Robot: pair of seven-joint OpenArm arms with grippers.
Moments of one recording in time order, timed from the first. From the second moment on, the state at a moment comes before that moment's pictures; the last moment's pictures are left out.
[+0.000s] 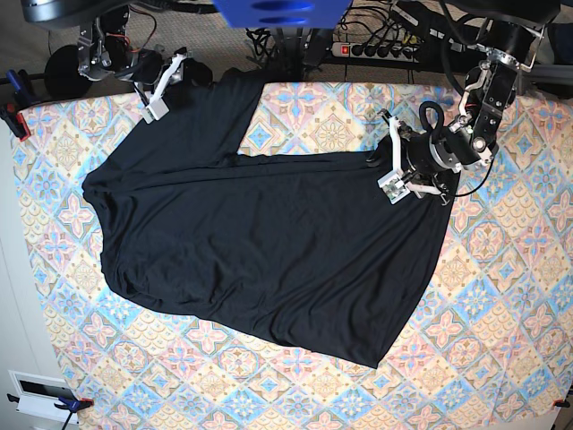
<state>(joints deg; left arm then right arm) 7.3 -34.1 13.8 106.3 -26.8 -30.1 52.6 -27.4 18.0 10.8 83.6 47.2 42.7 -53.6</state>
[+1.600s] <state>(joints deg) 7.4 -34.0 11.3 106.3 -26.6 -29.8 53.1 -19.3 18.1 -6.0 110.7 41.3 42.3 -58.1</state>
